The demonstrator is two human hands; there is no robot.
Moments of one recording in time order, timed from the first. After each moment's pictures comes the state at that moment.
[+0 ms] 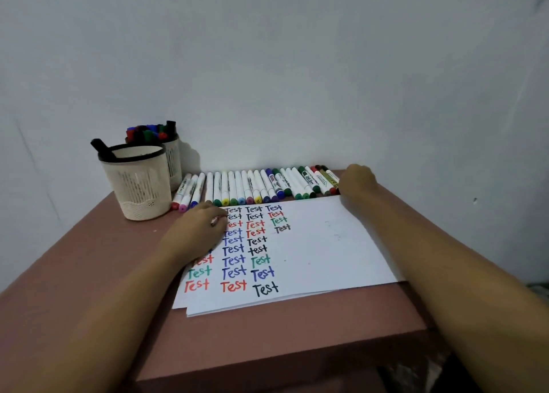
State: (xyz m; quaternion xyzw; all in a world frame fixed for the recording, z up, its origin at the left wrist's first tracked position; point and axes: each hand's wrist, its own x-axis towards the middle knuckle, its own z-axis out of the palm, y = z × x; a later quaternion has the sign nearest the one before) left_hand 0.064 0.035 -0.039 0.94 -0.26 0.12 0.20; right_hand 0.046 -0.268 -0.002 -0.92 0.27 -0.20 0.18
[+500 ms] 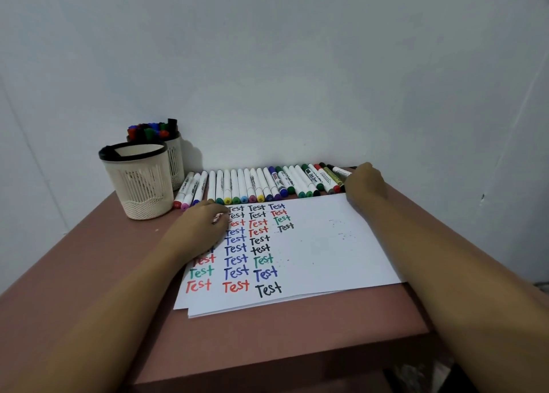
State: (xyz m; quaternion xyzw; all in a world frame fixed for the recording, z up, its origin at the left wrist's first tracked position) left_hand 0.054 0.033 -0.029 0.94 -0.25 0.12 0.21; right_hand 0.052 -0.272 -0.010 -0.87 0.36 -0.24 0.25
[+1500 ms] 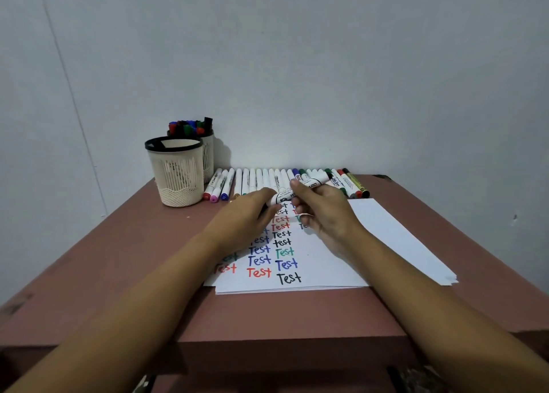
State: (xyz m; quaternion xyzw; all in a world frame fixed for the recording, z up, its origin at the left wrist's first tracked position) left_hand 0.020 0.016 -0.021 0.87 -0.37 0.20 0.25; right_hand -0.022 -0.142 -0.009 -0.66 0.00 -0.12 0.74
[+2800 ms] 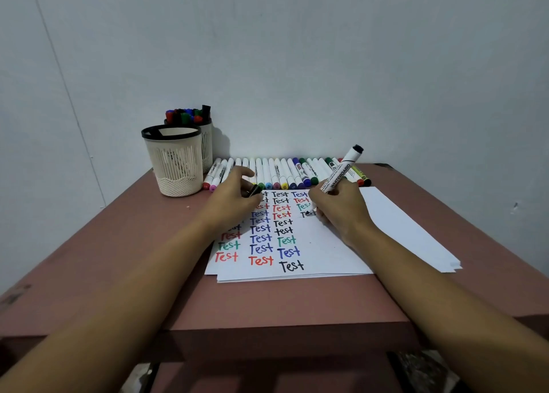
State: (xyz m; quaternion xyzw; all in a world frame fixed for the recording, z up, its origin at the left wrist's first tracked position) left_hand 0.037 0.027 -0.024 0.84 -0.22 0.08 0.48; right_hand -0.022 -0.158 -0.024 -0.76 0.09 -0.21 0.60
